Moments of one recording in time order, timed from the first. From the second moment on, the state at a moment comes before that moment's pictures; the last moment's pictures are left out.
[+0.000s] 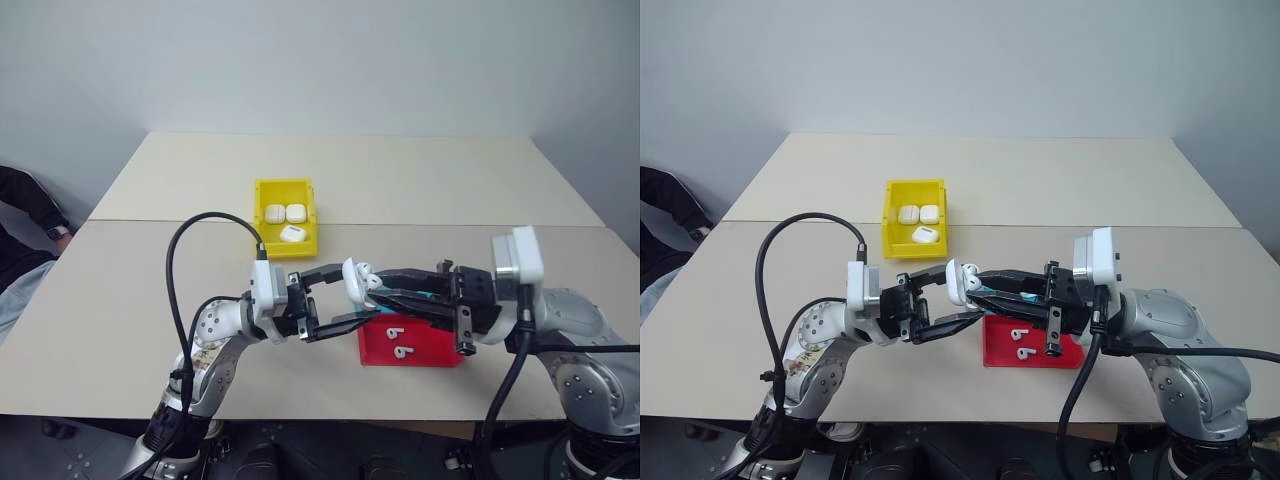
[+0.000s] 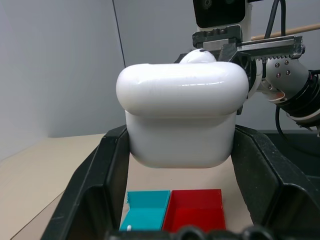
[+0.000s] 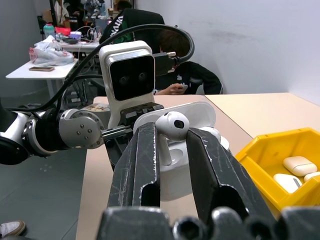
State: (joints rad) left arm -0.34 0.31 -0.18 -0.26 -0.51 0.02 -1.00; right arm -0.31 -0.60 -0.18 -0.62 0.80 0.58 0.98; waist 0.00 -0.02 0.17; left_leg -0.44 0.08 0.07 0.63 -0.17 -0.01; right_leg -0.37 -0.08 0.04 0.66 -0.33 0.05
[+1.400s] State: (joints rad) left arm -0.38 0.29 -0.20 -0.15 -0.40 -0.03 -1.02; right arm -0.48 -0.82 -0.19 -0.56 0.81 0.51 0.98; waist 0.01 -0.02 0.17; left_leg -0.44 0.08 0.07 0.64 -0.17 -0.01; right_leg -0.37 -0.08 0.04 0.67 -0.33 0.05
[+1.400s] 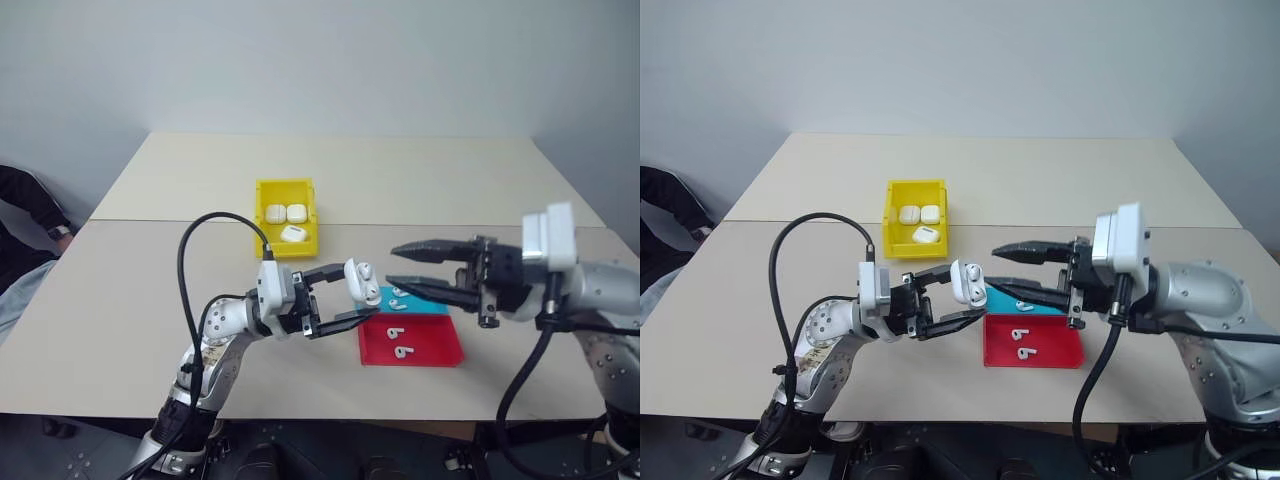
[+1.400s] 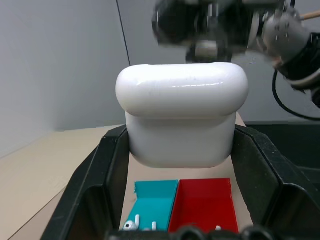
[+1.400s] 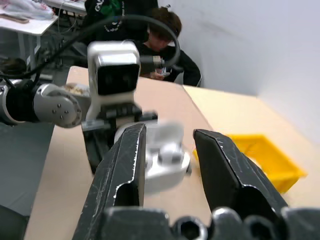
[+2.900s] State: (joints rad) left arm -0.42 0.28 -0.19 -0.09 -0.32 -0.09 -0.95; right arm -0.65 -0.88 0.07 -0.46 0.45 0.40 1.13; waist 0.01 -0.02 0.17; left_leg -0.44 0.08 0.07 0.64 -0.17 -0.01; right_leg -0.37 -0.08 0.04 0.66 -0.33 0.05
